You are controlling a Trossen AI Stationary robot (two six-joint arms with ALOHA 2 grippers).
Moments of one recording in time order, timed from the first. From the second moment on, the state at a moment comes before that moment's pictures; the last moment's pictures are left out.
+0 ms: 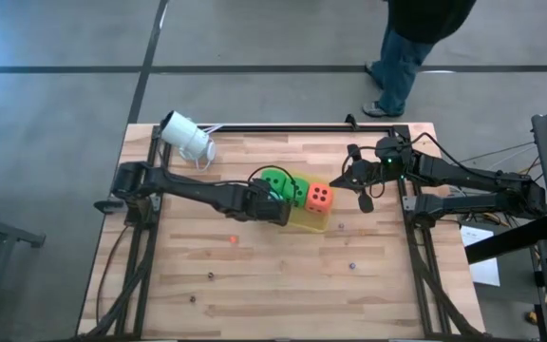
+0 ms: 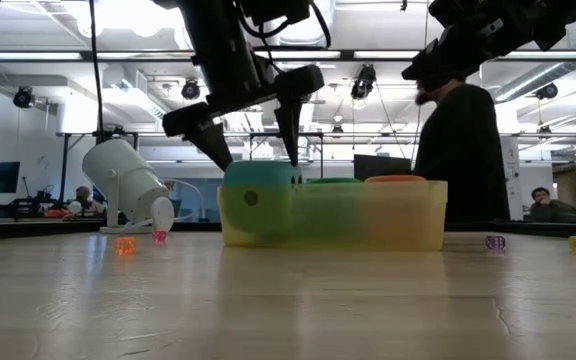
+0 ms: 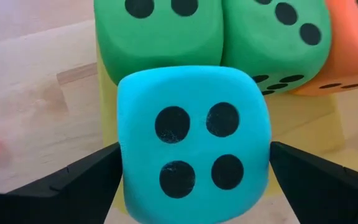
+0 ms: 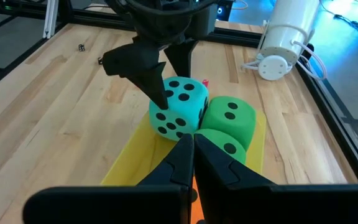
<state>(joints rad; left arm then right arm) -0.10 1.87 1.39 -0.78 -0.42 -1.27 -0.34 0.89 0.64 -0.20 -0.38 -0.24</state>
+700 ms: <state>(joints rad) -0.11 1.76 1.39 -0.83 -0.42 -1.19 -0.34 0.89 0.64 -0.20 -0.38 -0.24</state>
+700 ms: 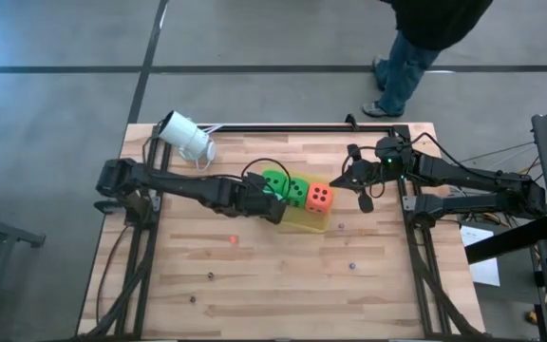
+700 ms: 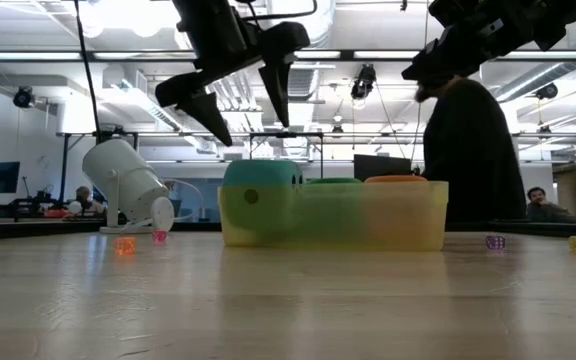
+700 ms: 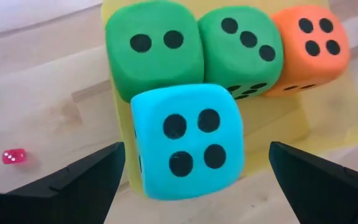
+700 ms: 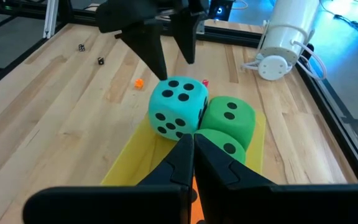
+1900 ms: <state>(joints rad) -0.05 1.74 1.24 -0.76 -0.34 -1.20 -0.34 0.89 0.64 -0.20 -0.38 -0.24</state>
